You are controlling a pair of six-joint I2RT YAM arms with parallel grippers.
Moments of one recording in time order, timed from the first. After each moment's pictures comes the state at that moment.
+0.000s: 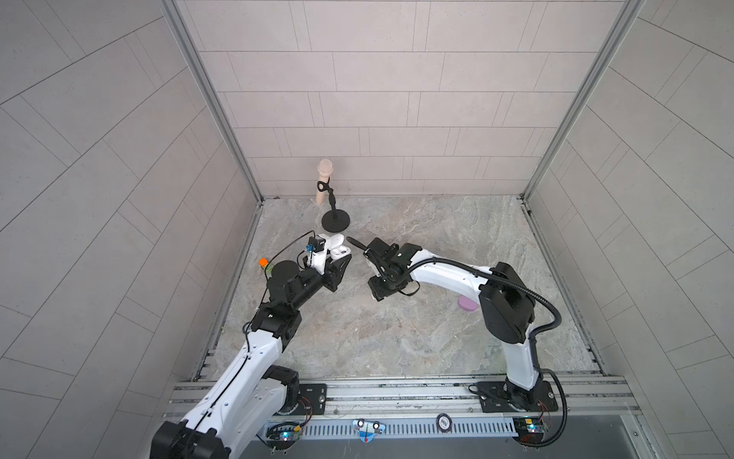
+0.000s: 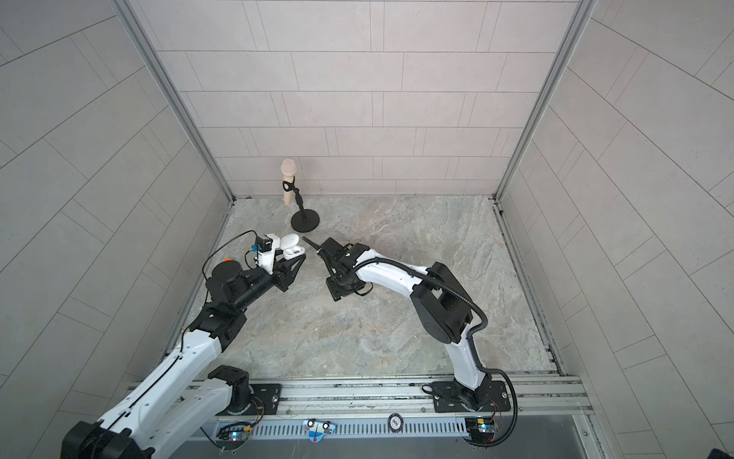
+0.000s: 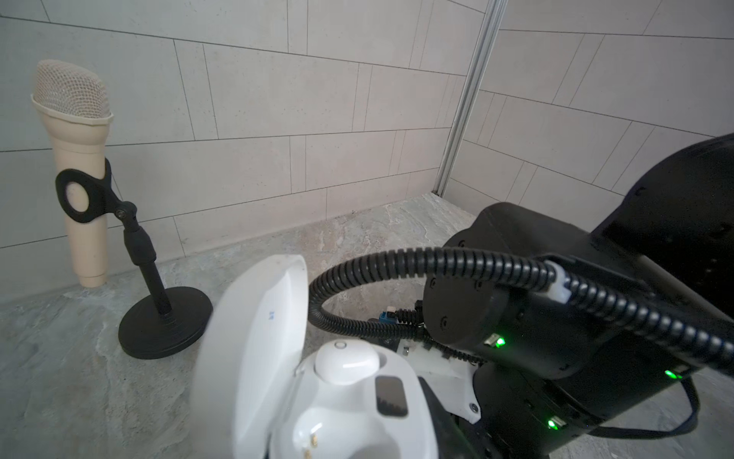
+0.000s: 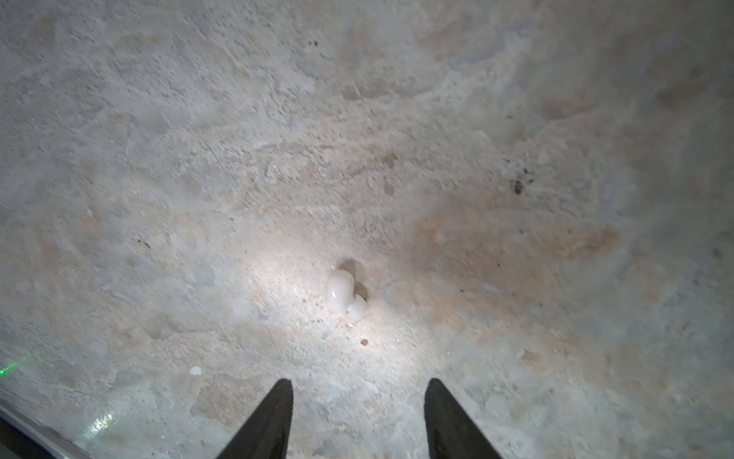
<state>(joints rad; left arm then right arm) -0.23 0.85 0.49 0.22 0.40 -0.05 0.84 2.05 1.64 -0.84 -0.05 0.38</state>
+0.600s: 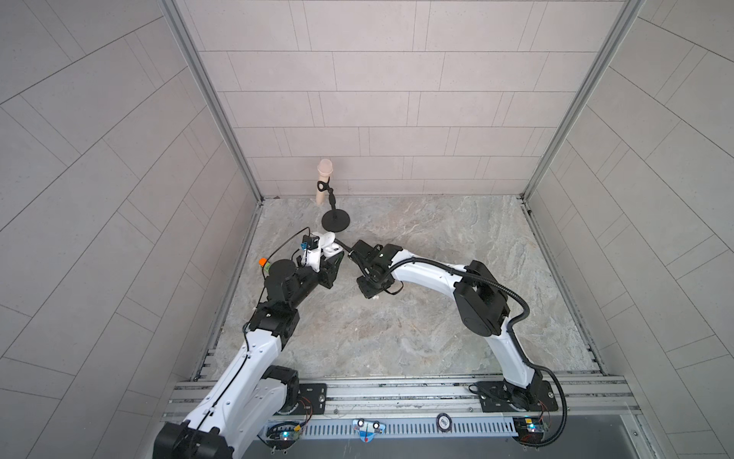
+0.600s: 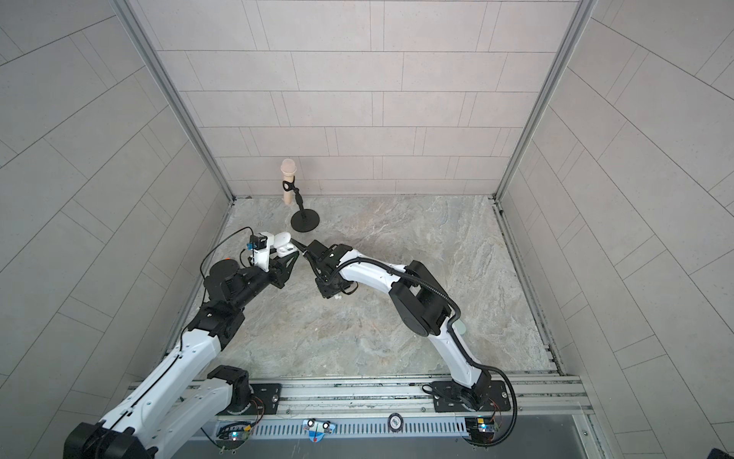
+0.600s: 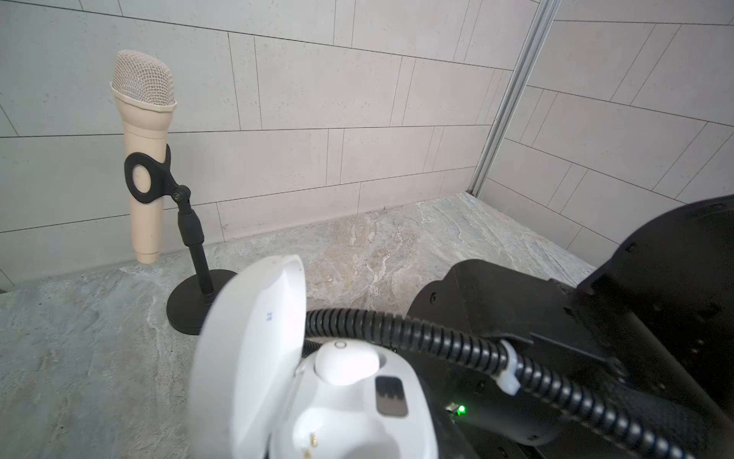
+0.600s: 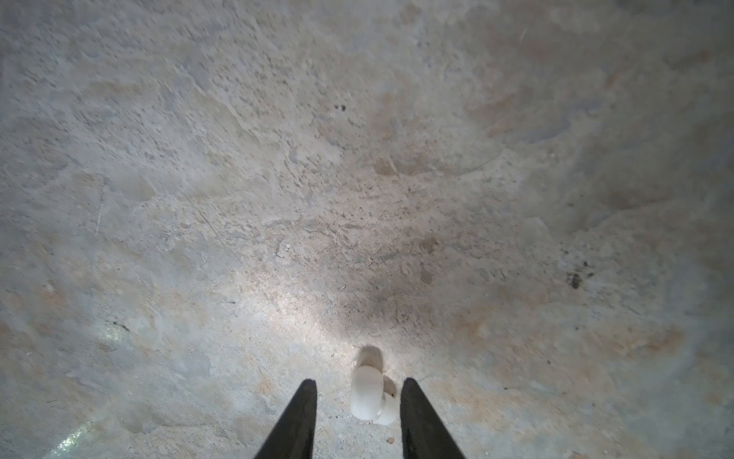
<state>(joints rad) -0.21 0.84 0.49 0.20 0.34 -0.05 0.87 2.22 1.82 -0.87 0.02 0.38</state>
